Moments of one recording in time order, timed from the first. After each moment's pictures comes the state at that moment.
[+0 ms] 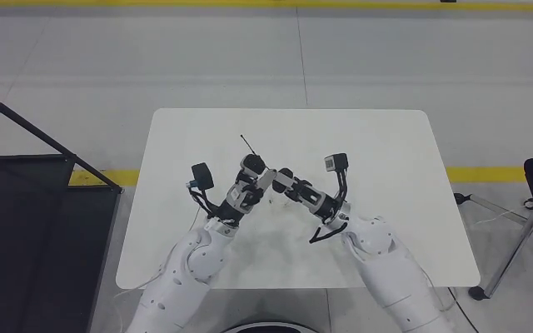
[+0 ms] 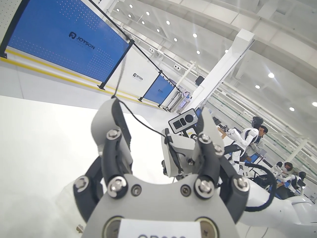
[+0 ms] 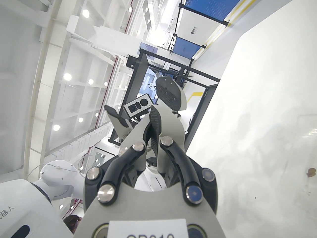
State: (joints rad) left arm 1.27 -1.34 -1.14 -1.52 0.70 -0.58 0.30; right arm -1.06 -1.28 1.07 -1.39 0.29 -0.55 0.60
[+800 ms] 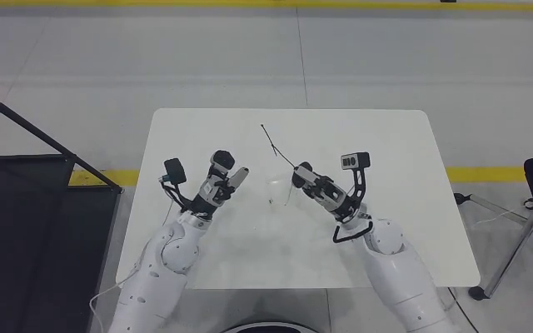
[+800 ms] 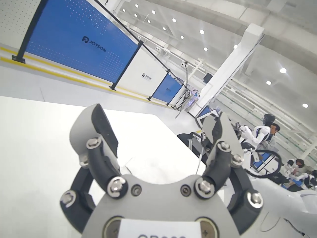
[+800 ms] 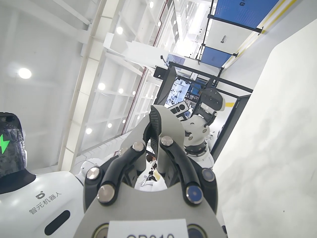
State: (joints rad) left arm 1.28 -1.31 -1.31 -1.47 0.72 -0.67 0.24; right arm -1.08 -1.28 1.14 -1.37 0.55 -0.62 0.77
